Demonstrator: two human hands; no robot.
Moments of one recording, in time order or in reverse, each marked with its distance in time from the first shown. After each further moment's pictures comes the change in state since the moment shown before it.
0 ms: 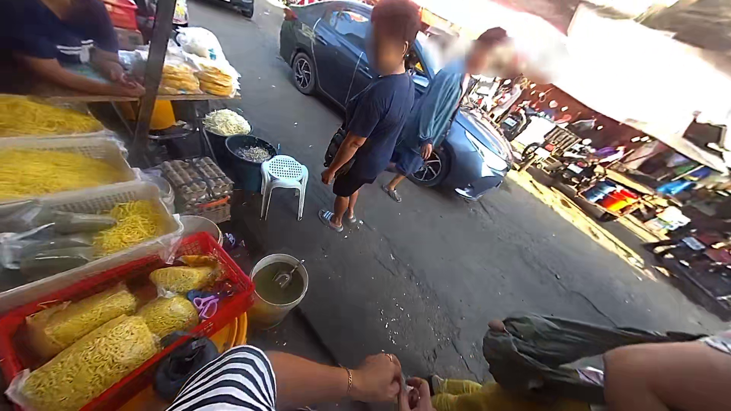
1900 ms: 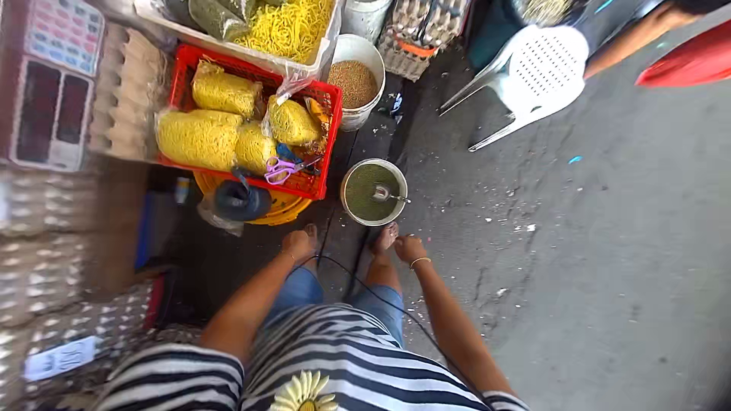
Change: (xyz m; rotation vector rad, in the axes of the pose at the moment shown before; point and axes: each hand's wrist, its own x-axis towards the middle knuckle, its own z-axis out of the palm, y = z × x) left_hand -0.092 -0.268 -0.075 -0.762 0.531 -1.770; right_hand 0.416 -0.102 0.425 -1.146 -1.606 -0.737
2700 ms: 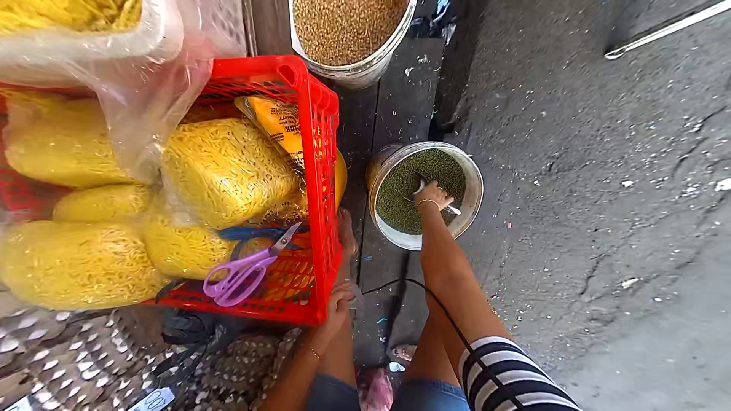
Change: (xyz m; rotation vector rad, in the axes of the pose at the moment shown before) left_hand 0.118 -0.015 0.053 -0.517 0.198 0.256; right_hand 0.397 -0.041 0.035 0.257 0.105 0.521
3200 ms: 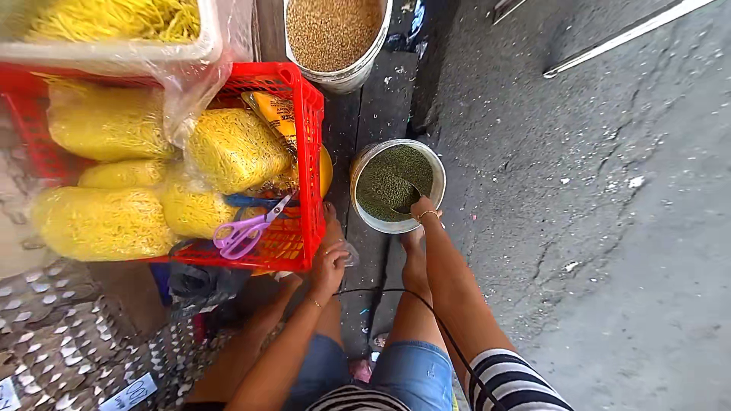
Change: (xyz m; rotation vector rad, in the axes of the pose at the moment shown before) left_hand 0.012 0.052 0.010 0.049 0.142 0.158; right_hand -0.072 0.089 -0.050 0.112 -0.233 -0.063
